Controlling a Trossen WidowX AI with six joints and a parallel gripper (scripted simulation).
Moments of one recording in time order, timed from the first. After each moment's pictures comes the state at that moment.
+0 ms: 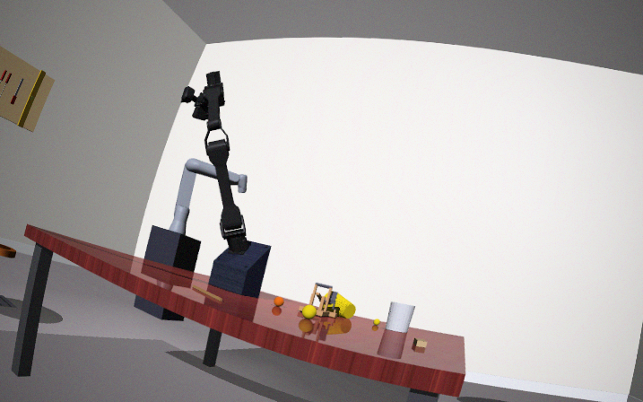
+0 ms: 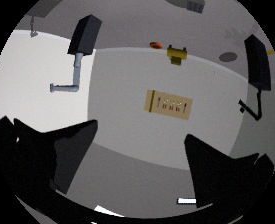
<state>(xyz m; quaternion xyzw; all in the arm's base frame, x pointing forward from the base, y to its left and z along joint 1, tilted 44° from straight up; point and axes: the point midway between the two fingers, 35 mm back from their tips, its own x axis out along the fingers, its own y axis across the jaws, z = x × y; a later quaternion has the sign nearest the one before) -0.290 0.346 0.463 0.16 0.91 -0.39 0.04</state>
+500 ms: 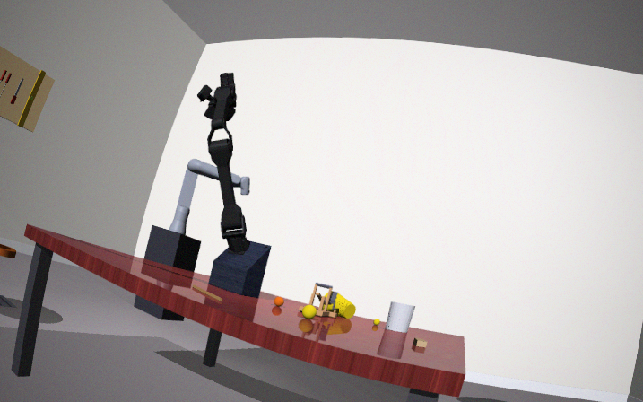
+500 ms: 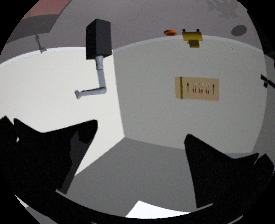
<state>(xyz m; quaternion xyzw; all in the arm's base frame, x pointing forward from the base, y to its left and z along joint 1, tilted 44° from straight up) -0.233 0.398 0.433 0.27 0.83 -0.49 0.01</state>
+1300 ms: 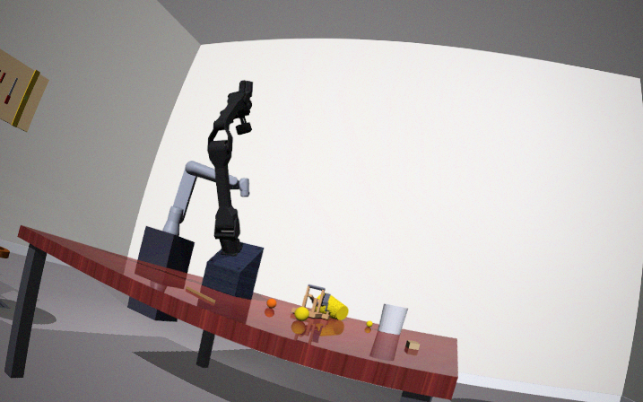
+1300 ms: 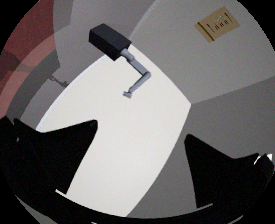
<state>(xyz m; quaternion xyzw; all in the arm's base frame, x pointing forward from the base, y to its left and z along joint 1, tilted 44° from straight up) -0.120 0.467 0.362 0.43 0.56 -0.70 -0.13</state>
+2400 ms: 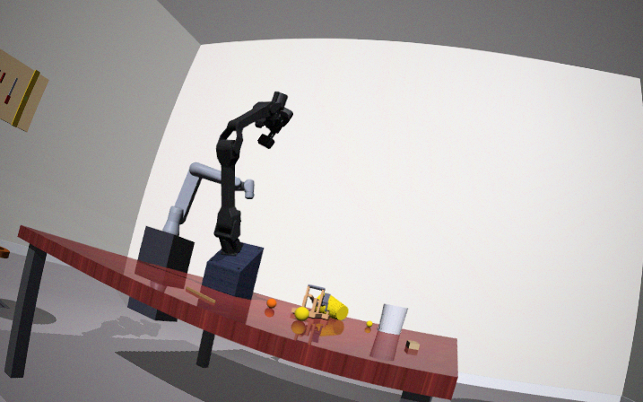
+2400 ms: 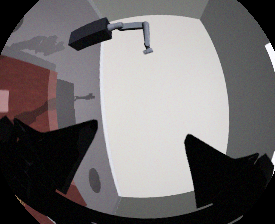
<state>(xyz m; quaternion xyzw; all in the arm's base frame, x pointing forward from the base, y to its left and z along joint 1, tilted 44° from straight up) 0.044 0.485 0.274 0.49 0.16 -0.78 -0.36</state>
